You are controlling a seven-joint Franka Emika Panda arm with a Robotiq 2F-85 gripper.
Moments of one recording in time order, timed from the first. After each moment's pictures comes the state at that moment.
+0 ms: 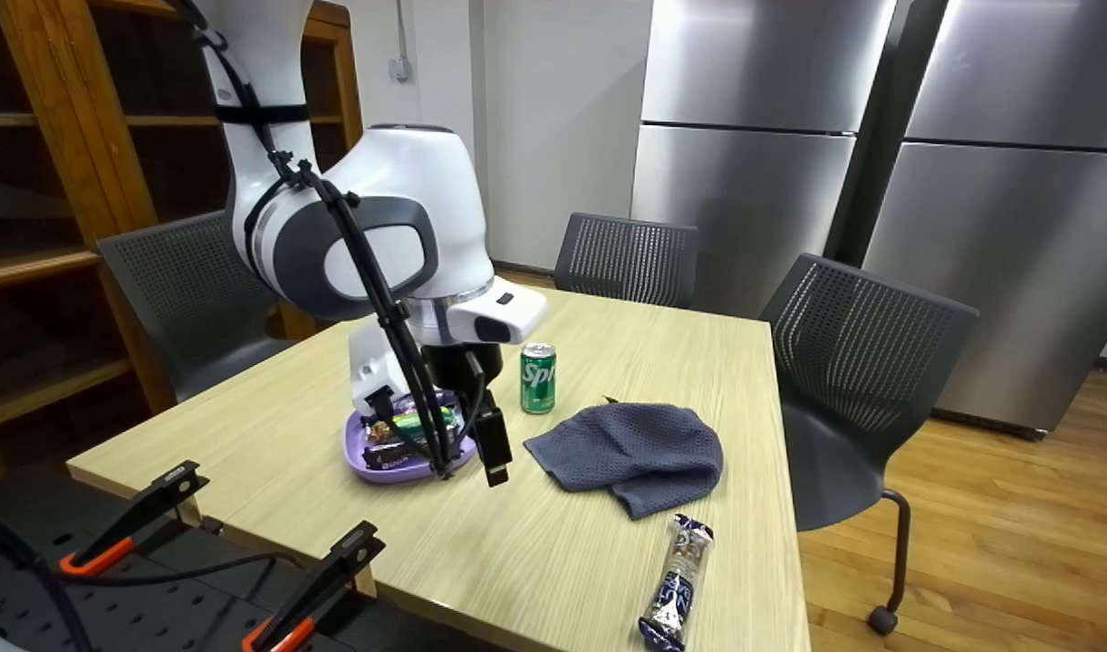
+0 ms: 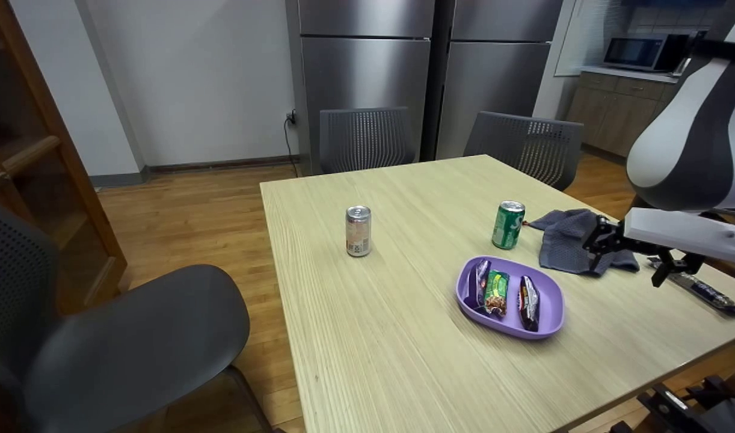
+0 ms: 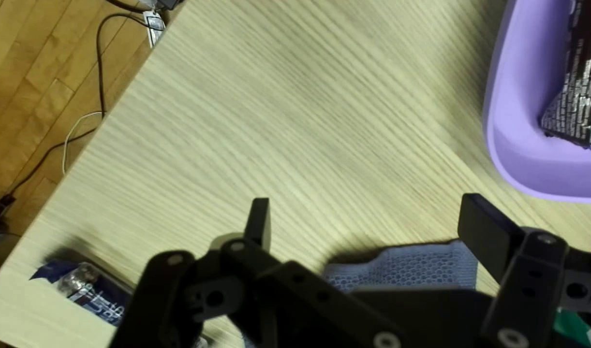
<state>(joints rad) -0.02 0.41 -0.20 -2.72 0.28 3.25 0.28</state>
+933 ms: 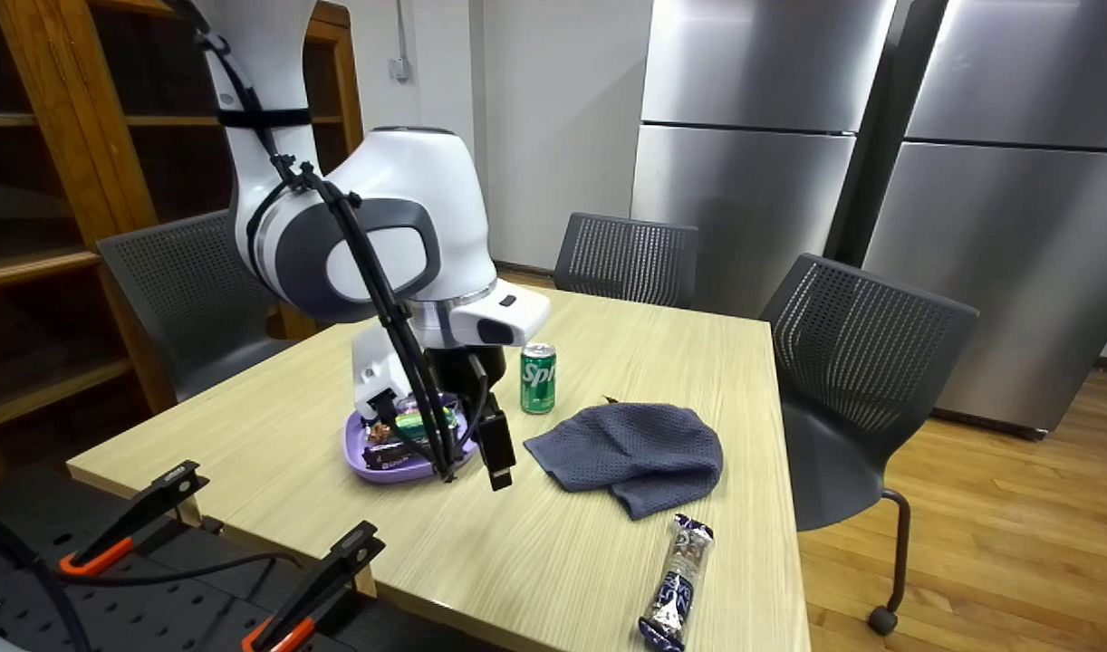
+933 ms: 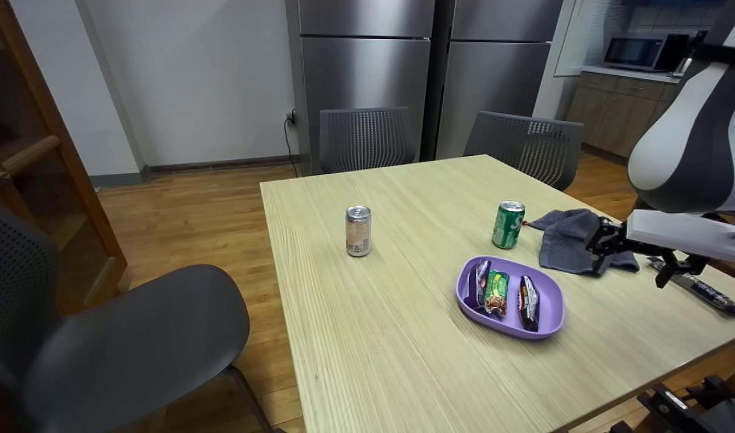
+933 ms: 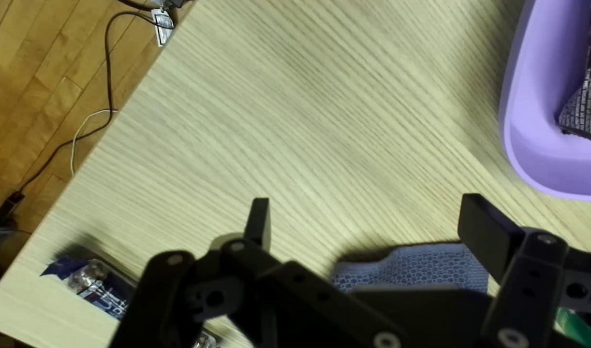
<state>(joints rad) 0.00 0.42 -0.22 -2.71 0.28 3.25 0.28</state>
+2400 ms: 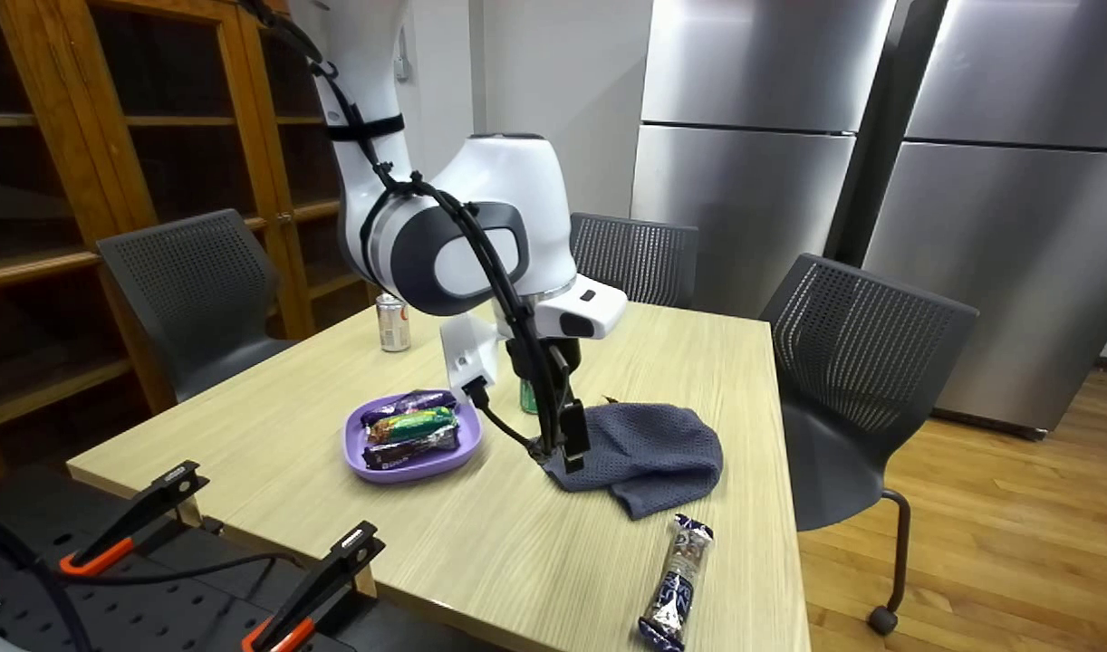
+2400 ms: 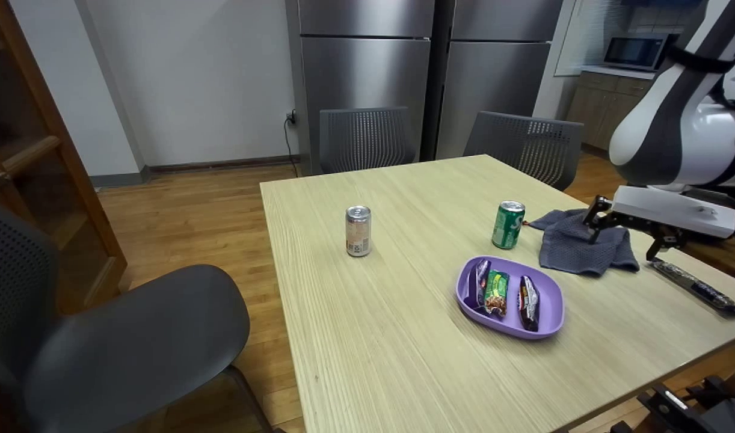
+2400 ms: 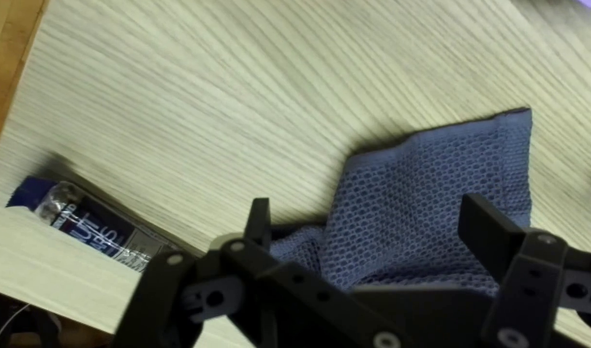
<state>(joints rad) -0.10 0.52 -0.24 -2.50 0.28 3.17 0.28</state>
